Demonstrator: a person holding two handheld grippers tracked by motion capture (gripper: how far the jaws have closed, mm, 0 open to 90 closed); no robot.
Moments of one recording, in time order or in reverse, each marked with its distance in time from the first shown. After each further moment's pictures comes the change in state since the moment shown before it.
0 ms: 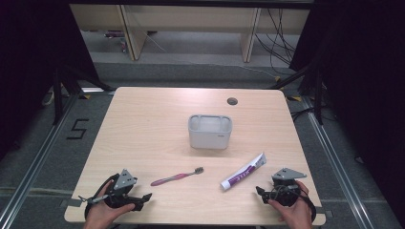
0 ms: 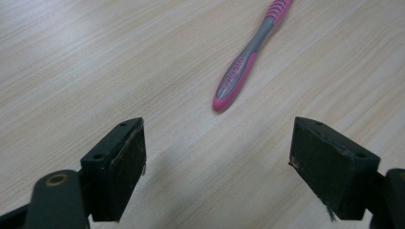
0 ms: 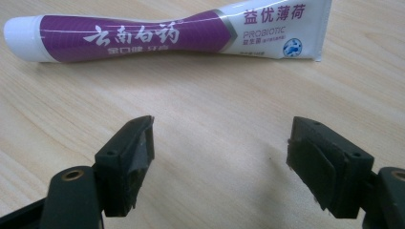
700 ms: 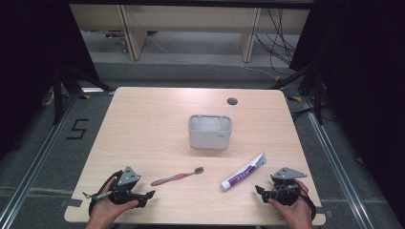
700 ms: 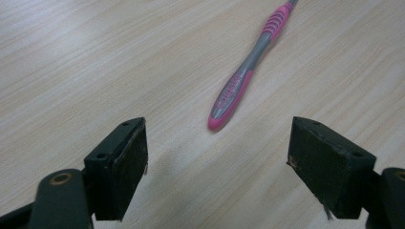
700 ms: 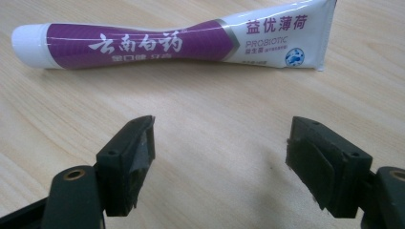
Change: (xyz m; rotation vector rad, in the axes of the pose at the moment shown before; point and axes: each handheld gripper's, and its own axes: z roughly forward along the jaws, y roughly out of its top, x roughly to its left) left arm -0.002 0.012 0.007 0.014 -0.015 0.006; right arm 0.000 0.001 0.000 -0.016 0.014 0.014
